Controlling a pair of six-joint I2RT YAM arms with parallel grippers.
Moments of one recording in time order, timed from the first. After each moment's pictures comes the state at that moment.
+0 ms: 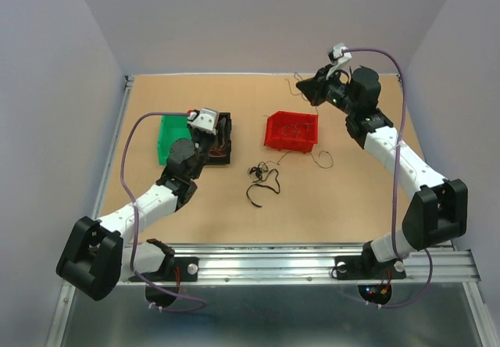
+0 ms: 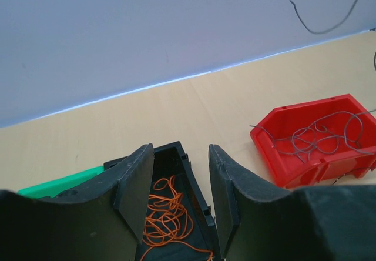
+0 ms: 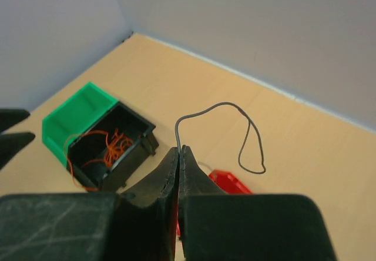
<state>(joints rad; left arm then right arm) -0.53 1.16 0.56 0.72 -0.19 0.09 0.29 1.48 1.30 0.20 -0.43 0.15</state>
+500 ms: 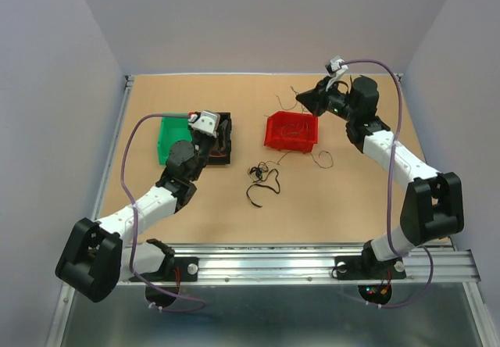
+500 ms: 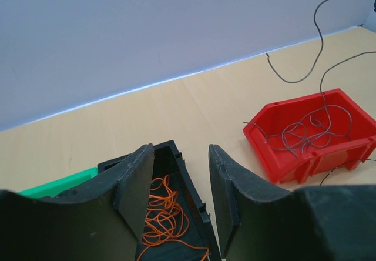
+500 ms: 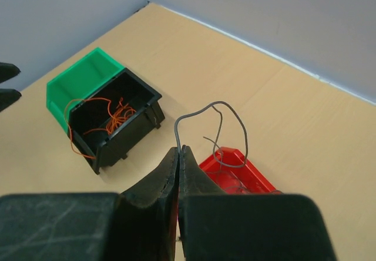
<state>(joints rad) -0.53 1.15 0.55 0.73 -0.15 0.10 0.23 1.52 1.14 0.32 -0.61 0.13</state>
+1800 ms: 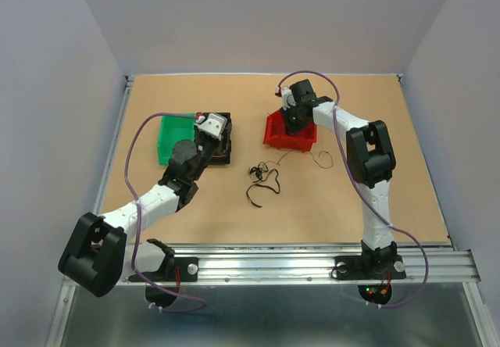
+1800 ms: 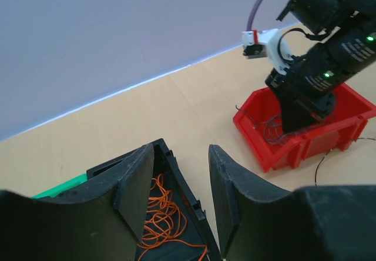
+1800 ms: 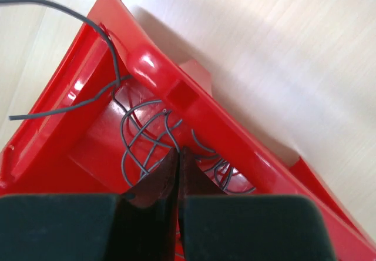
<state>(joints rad) -0.53 1.19 0.54 0.74 -0.08 0.15 0.36 2.21 1.72 -0.49 -0.17 -0.12</state>
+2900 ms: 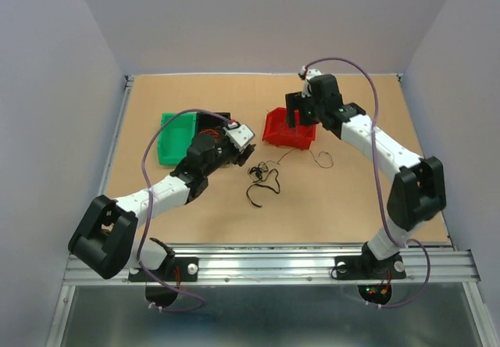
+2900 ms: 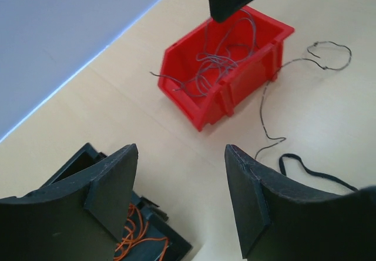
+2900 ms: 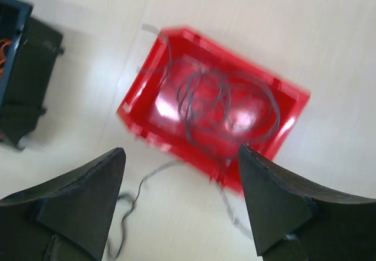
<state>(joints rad) -0.58 1.29 0.61 0.57 0.19 0.30 0.42 1.74 1.49 -0.41 0.01 0.12</state>
